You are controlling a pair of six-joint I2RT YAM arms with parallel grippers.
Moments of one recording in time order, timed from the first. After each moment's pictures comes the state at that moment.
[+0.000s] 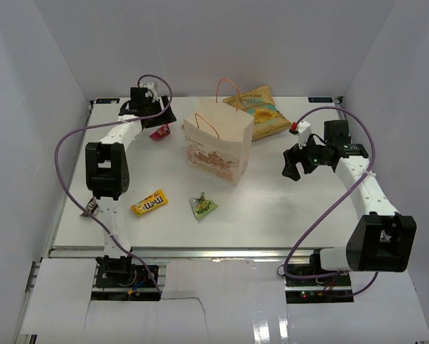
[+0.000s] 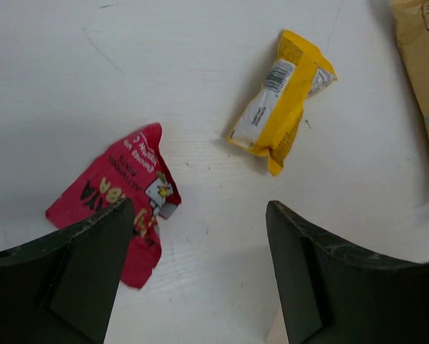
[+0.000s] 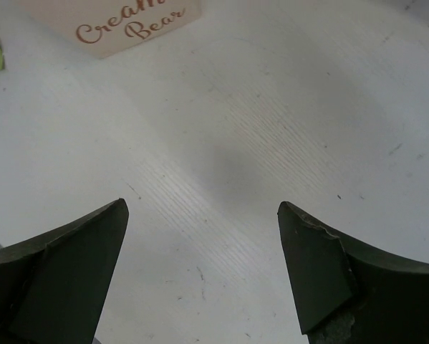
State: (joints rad) left arm -0.07 2.13 1.74 -0.27 0.26 -0.26; right arm 0.01 1.35 1.09 -0.68 -0.53 -0.55
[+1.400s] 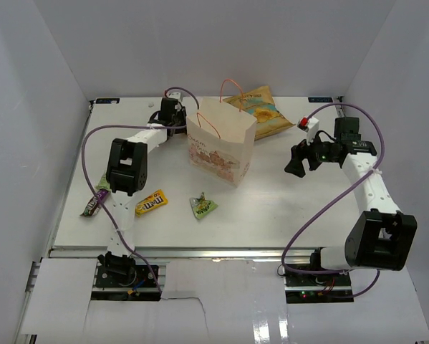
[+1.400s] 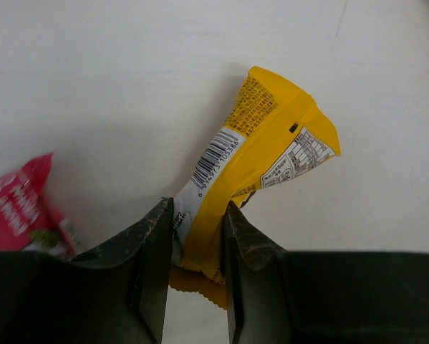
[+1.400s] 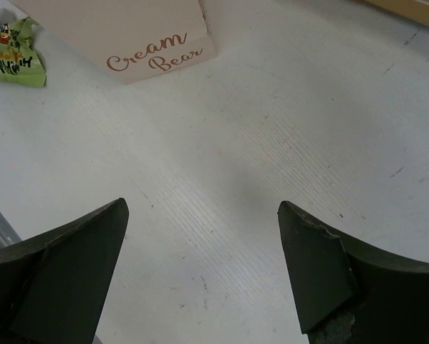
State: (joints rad) left arm -0.25 2.38 1.84 -0.07 0.02 -0.27; right arm -0.07 1.38 1.14 -0.74 -0.75 -0.63
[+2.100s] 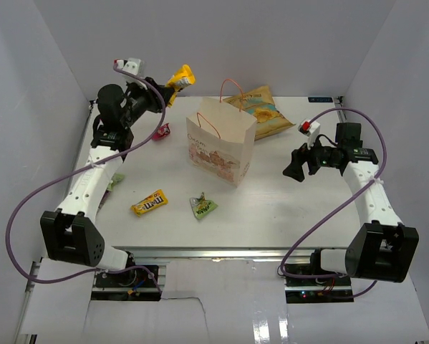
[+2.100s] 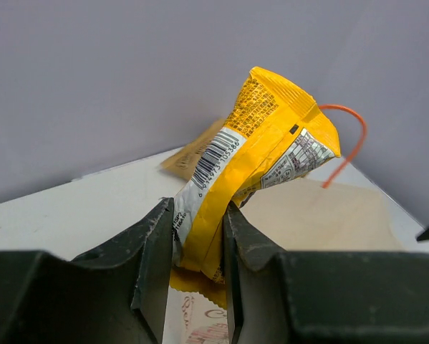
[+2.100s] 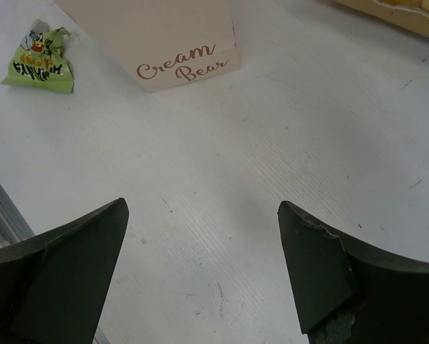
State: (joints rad) left arm -0.16 1.43 1.33 0.16 0.37 -0.23; right arm -0.07 1.29 1.07 -0.70 -0.81 -0.61
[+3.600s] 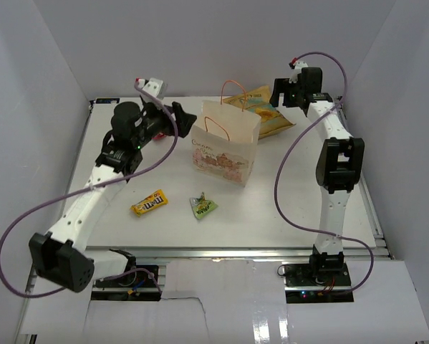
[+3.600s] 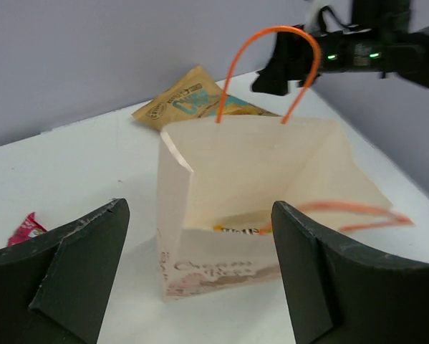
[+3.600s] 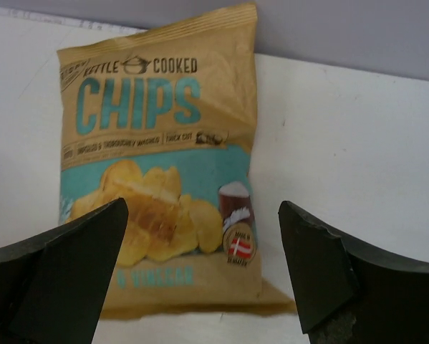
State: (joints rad) left arm -0.37 1.35 1.30 -0.03 0.26 -0.13; right arm 0.07 2.19 1.98 -0.35 -0.26 0.01
